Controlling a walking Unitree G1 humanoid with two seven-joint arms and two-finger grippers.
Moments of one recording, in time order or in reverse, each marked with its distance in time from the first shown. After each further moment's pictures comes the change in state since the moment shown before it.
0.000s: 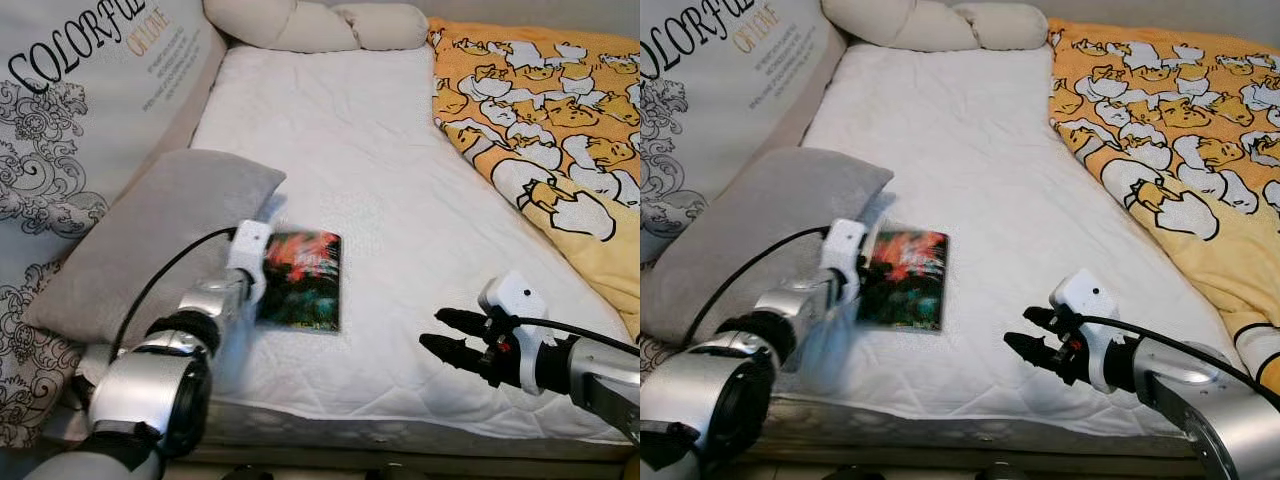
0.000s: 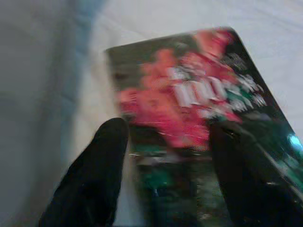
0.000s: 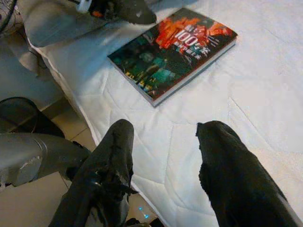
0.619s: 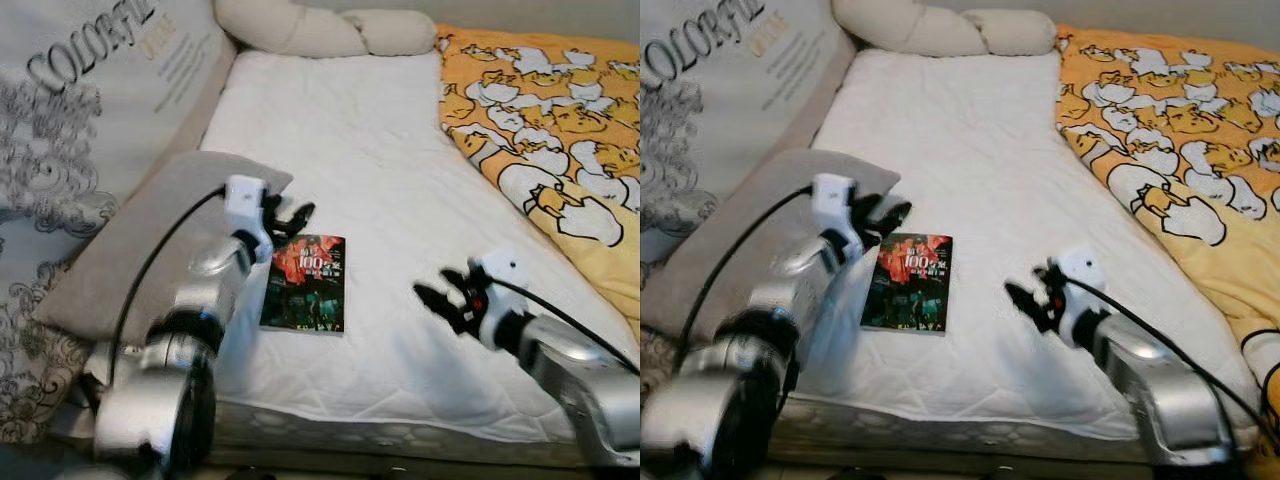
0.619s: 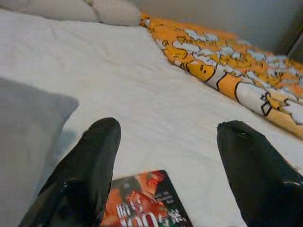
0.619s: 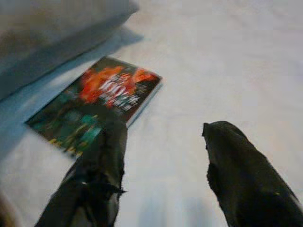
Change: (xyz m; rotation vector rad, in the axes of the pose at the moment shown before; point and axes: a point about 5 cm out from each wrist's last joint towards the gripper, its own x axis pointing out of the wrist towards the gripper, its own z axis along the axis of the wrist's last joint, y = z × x) left arm -0.018 -0.018 0.052 -0.146 -0.478 -0.190; right arm 0.046 -0.032 0.002 0.108 -0.183 -0.349
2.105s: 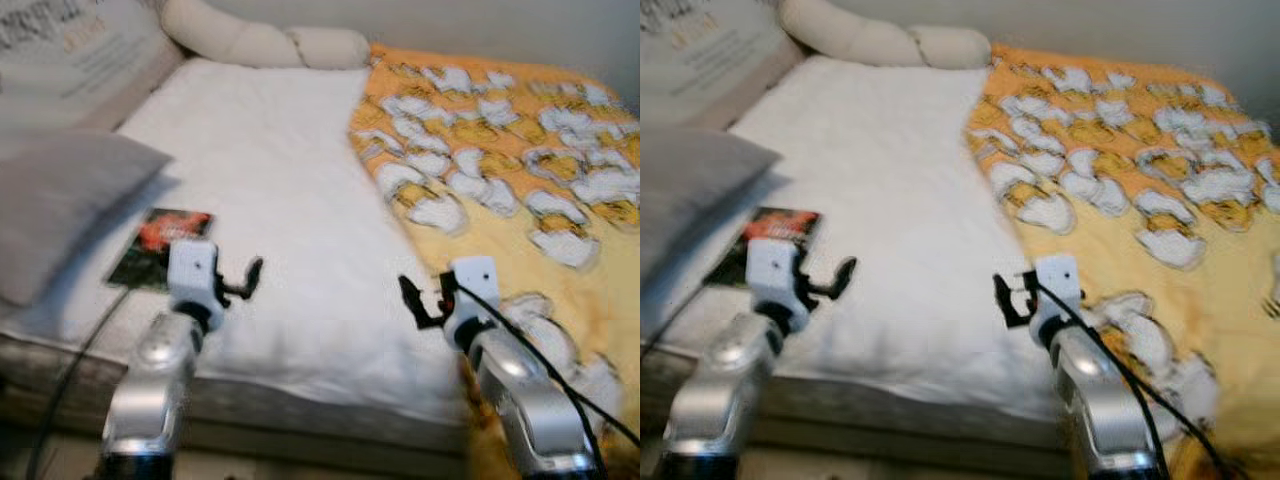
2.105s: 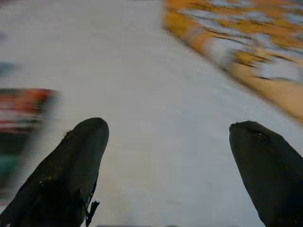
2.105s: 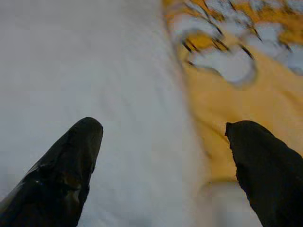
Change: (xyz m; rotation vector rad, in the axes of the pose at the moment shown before) left arm -0.093 -0.014 -0.032 0.118 0.145 0.248; right arm 0.020 0.018 -0.034 0.065 -0.012 -0.263
